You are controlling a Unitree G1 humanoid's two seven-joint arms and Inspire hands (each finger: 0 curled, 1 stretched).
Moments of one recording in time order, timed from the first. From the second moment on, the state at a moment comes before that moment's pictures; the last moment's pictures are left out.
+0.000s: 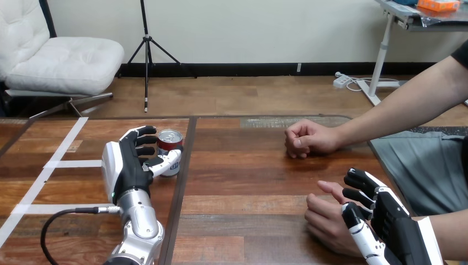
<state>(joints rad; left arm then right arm) -0.61 0.10 -0.01 1.25 0.21 -0.38 0.55 0.50 -0.08 -0.06 -0.06 -0.08 -0.56 0.04</state>
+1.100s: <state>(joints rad) -0.62 0.10 -0.05 1.25 0.27 -0.28 0.59 0.51 -0.08 -0.06 -0.06 -0.08 -0.56 0.04</state>
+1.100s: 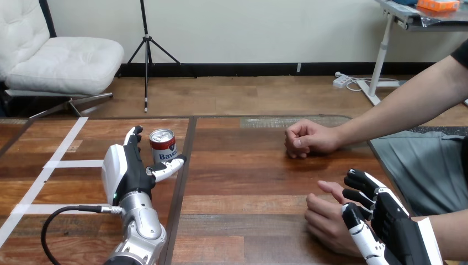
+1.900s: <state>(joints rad) -0.62 0.10 -0.02 1.25 0.26 -0.32 0.61 0.51 -0.08 -0.05 -0.07 -0.08 -0.56 0.04</state>
